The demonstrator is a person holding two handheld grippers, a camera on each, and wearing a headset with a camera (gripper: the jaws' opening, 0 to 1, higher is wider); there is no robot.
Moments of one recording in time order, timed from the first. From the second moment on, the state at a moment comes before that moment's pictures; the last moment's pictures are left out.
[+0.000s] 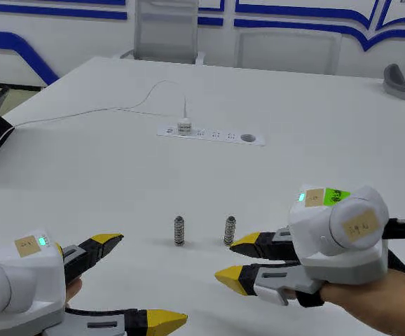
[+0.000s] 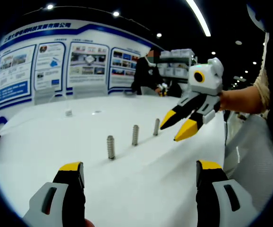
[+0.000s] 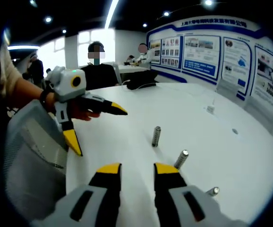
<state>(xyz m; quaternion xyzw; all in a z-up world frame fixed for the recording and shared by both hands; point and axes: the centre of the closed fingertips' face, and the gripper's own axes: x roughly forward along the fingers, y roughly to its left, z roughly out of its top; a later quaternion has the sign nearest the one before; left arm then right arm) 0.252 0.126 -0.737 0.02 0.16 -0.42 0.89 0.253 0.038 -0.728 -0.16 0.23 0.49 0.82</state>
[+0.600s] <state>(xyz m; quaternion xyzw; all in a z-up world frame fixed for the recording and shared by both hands) 0.251 0.124 -0.740 0.02 0.16 -0.43 0.89 0.251 -0.023 -0.730 -0.13 0.23 0.44 0.86</state>
